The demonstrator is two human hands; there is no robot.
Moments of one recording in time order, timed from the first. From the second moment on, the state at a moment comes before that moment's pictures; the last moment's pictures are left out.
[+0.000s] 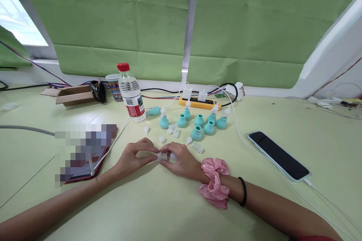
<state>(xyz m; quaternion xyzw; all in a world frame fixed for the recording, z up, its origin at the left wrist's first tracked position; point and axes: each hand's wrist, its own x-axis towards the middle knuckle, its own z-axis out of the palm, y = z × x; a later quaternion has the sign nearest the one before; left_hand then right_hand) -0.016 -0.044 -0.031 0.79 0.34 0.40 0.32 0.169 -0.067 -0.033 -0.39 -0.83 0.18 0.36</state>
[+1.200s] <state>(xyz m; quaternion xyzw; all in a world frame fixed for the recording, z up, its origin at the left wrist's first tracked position) -0.016 -0.047 -0.036 0.87 0.28 0.37 0.18 0.171 -0.063 -0.038 -0.31 -0.89 0.05 0.34</state>
